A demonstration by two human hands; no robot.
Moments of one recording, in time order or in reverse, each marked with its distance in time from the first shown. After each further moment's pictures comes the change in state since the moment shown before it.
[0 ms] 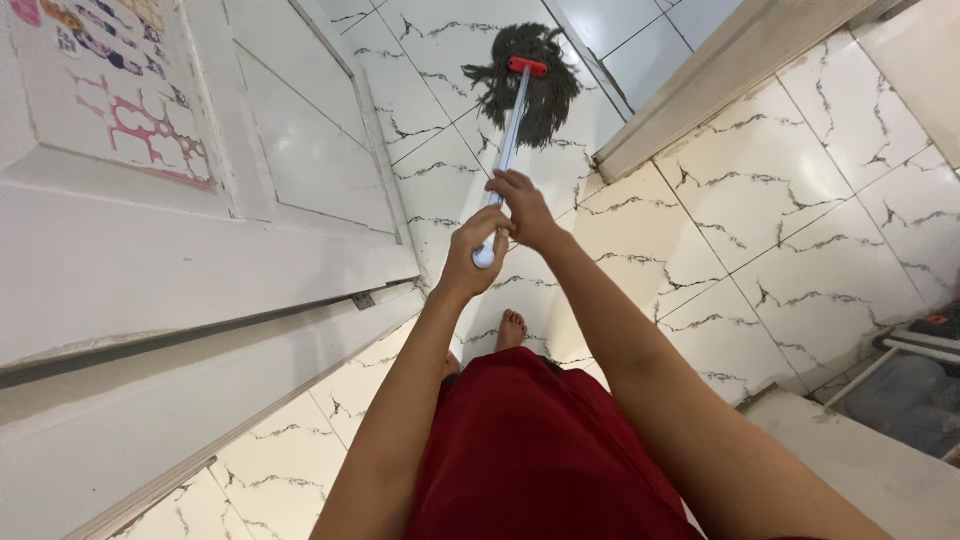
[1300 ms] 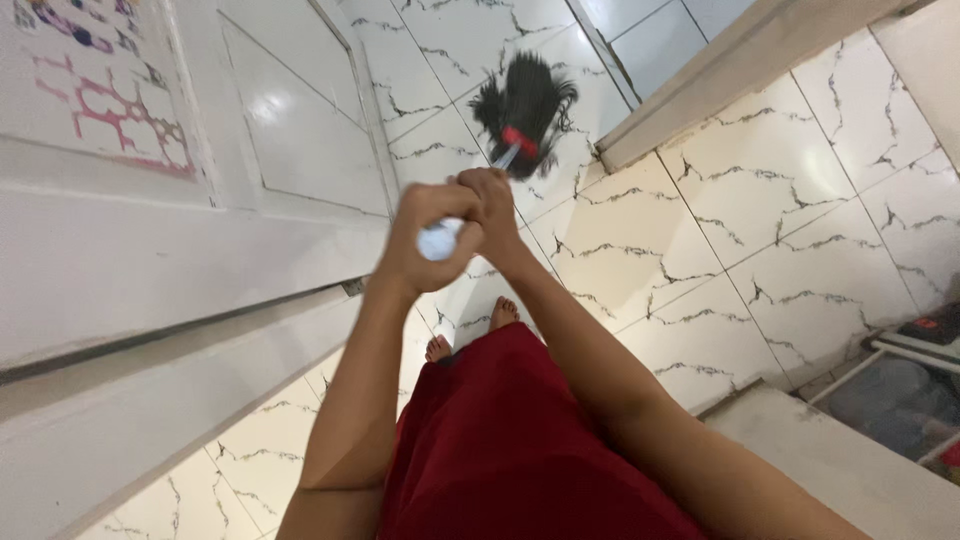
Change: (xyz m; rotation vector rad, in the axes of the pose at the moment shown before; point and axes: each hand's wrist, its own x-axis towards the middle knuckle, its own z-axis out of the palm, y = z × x) left_hand 0.053 0.087 -0.077 -0.017 -0.145 0.054; right_hand 0.048 -0.086 -0.006 0.279 0.141 0.205
